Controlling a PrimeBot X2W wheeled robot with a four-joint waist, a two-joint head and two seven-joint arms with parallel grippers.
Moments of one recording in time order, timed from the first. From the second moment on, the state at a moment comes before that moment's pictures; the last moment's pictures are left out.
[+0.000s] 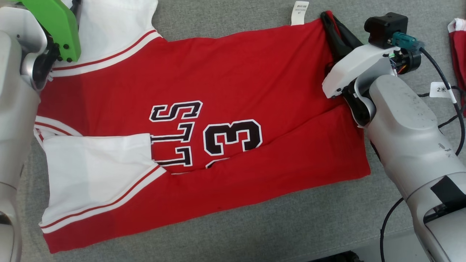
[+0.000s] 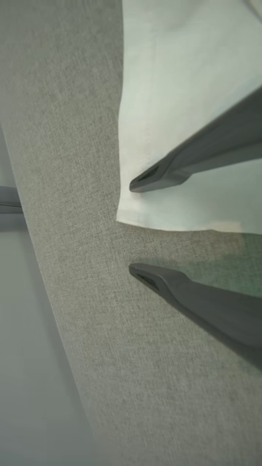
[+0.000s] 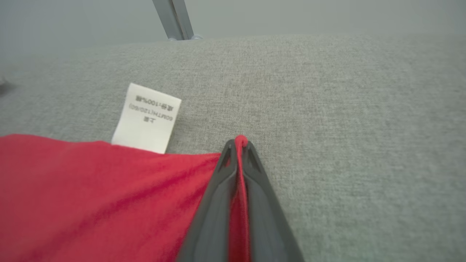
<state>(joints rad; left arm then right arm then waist) -1.21 0.38 -0.57 0.91 -0.59 -0.13 0.30 -1.04 -0.12 0.38 0.97 0.45 0.13 -0.27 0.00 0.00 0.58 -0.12</state>
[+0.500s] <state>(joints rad) -1.24 0.44 -0.70 0.87 -0.76 -0.13 0.32 -1.05 -0.12 0.41 0.95 0.47 0.13 -0.27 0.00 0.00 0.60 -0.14</state>
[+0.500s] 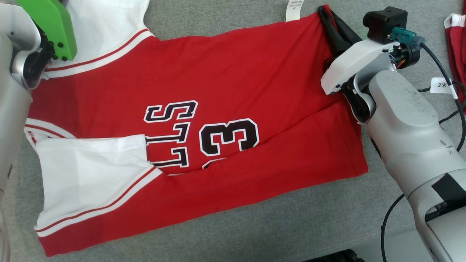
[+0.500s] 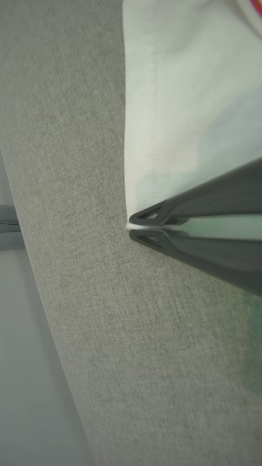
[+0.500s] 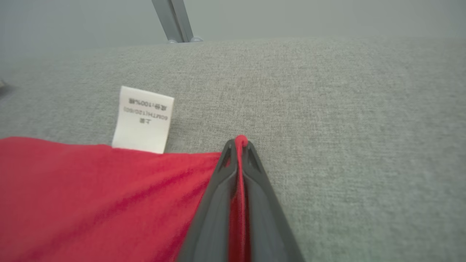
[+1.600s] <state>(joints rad) -0.75 0.42 -0.72 0.68 -0.93 -0.12 -0.25 -0.60 -0.20 0.22 0.67 0.38 0.13 -0.26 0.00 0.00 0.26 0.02</state>
